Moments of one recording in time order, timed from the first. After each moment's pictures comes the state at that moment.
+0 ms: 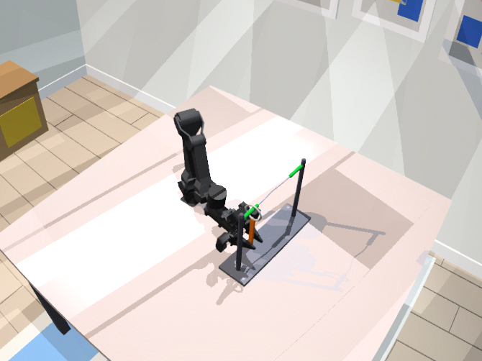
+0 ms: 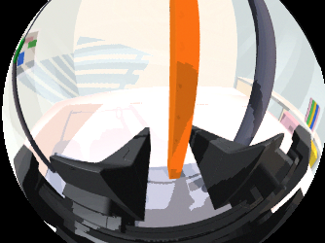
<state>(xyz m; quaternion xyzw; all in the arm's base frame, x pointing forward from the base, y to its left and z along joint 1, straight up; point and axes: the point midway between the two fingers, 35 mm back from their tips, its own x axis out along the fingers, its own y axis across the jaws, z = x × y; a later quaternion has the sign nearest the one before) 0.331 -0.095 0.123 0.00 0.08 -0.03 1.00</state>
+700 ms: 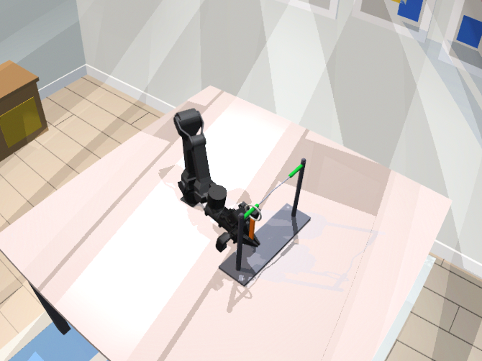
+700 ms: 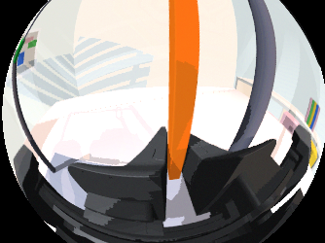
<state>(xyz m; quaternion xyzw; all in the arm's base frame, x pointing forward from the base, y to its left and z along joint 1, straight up) 0.332 -0.095 0.124 0.00 0.08 -0.03 1.00</state>
